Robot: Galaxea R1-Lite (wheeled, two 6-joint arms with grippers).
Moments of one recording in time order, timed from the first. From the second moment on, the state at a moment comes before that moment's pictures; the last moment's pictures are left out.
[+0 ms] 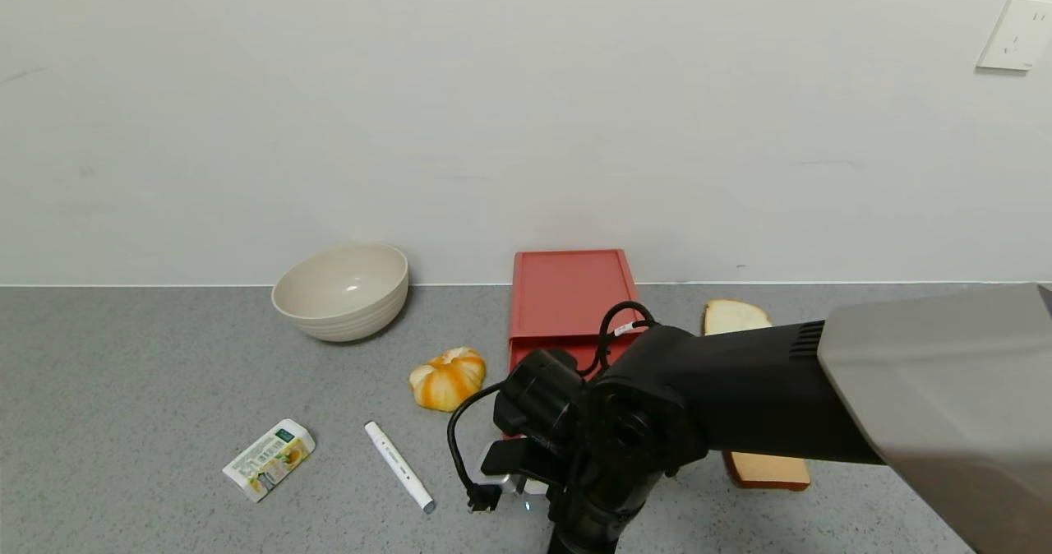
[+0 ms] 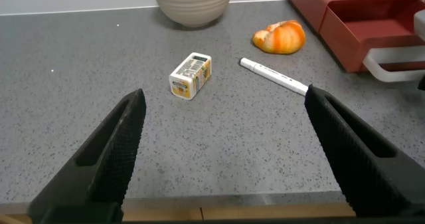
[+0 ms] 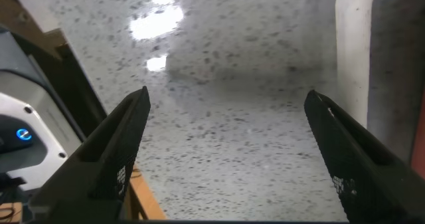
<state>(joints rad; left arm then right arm) 0.00 0.00 0.00 0.01 0.01 0.01 0.89 2.28 -1.70 0.74 0.10 -0.35</state>
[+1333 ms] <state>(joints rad) 0.00 0.00 0.00 0.00 0.01 0.01 0.75 2.38 -1.95 0.80 0.10 -0.38</state>
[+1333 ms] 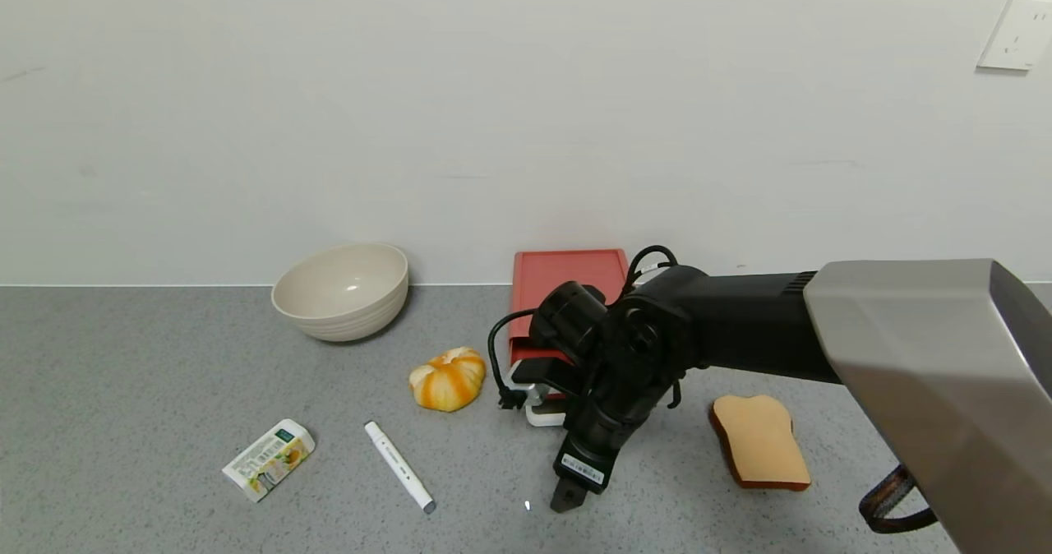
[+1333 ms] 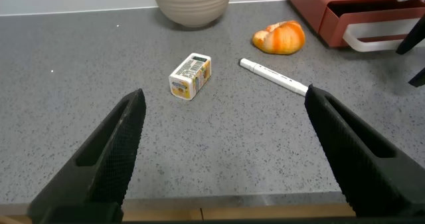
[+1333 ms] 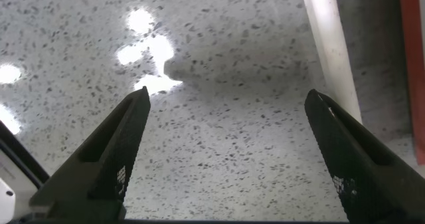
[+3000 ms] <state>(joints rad) 0.00 0.00 0.00 0.00 0.01 0.01 0.70 2.39 -1.97 0.72 0.11 -0.38</state>
